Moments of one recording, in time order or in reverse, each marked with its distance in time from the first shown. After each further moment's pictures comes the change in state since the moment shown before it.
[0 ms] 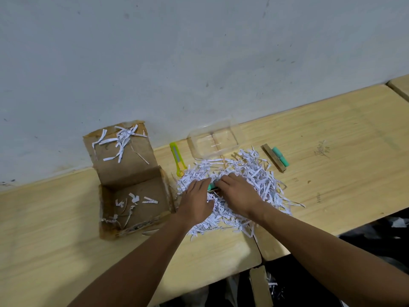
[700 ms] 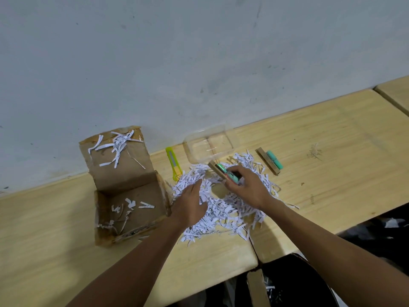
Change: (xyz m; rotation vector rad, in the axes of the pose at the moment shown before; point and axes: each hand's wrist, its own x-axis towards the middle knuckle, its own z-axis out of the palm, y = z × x) left_hand -0.005 0.002 -0.017 -0.171 -0.050 -0.067; right_hand -0.016 0.012 -0.054 0.826 0.144 0.433
